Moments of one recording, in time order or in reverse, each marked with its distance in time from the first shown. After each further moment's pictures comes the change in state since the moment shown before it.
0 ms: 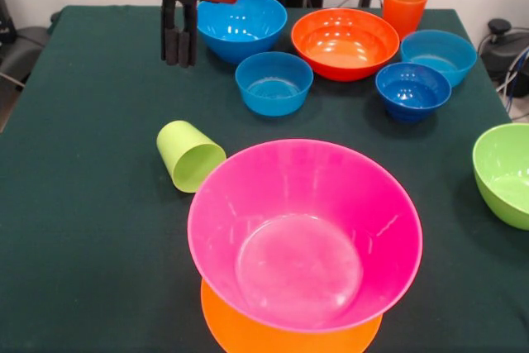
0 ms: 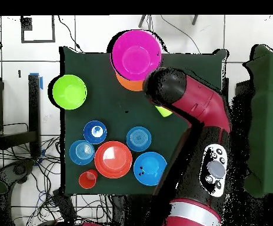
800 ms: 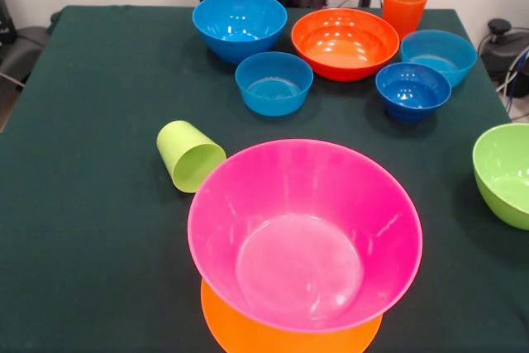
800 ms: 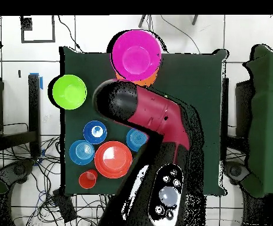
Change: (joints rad) arm 0.176 -0.136 -0.022 0.139 0.006 -0.003 0.143
